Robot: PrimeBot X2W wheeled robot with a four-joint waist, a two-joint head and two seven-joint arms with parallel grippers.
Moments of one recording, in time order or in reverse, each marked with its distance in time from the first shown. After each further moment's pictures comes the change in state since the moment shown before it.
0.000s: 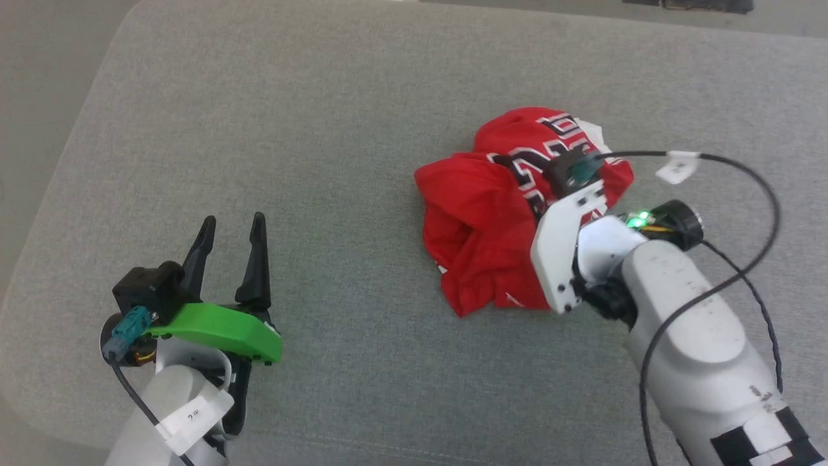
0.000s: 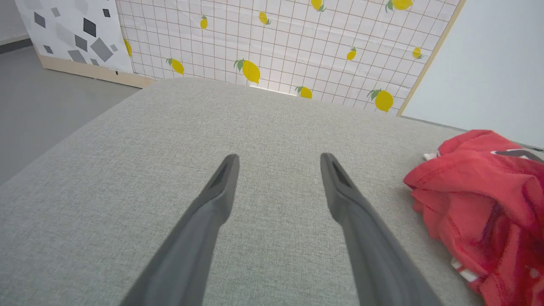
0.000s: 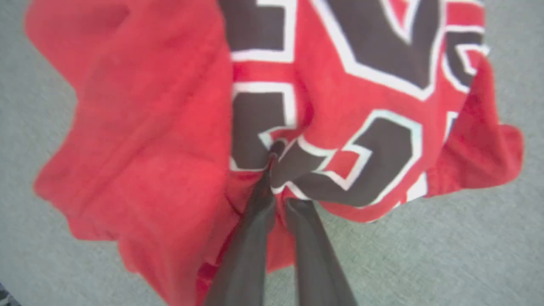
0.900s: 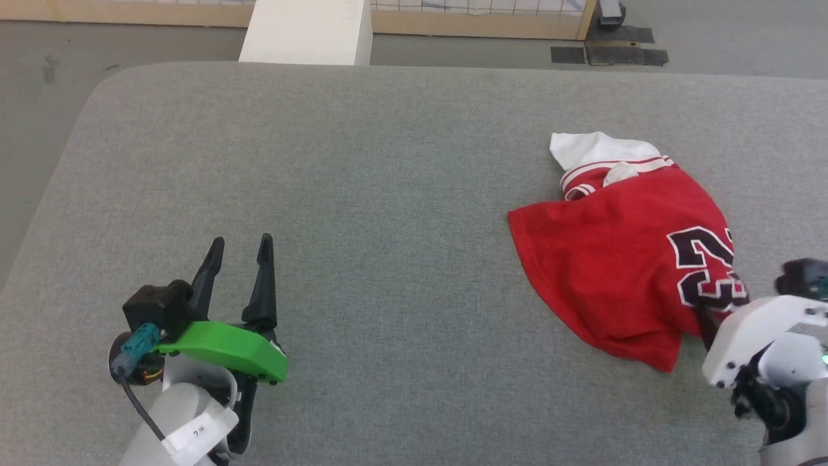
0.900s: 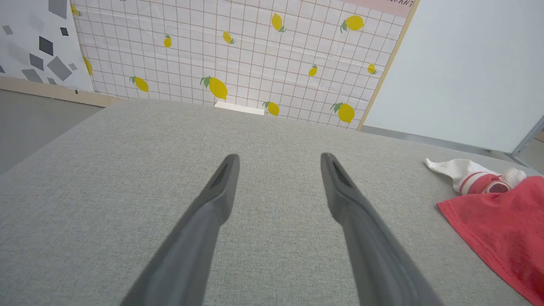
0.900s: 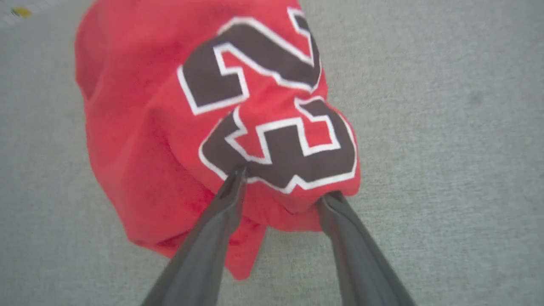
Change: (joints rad) left arm 0.042 0.000 -0.015 -0.002 -0.010 0.000 0.002; right arm 0.442 0.021 -0.641 -0.326 -0.002 0.001 -0.086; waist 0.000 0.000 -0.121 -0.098
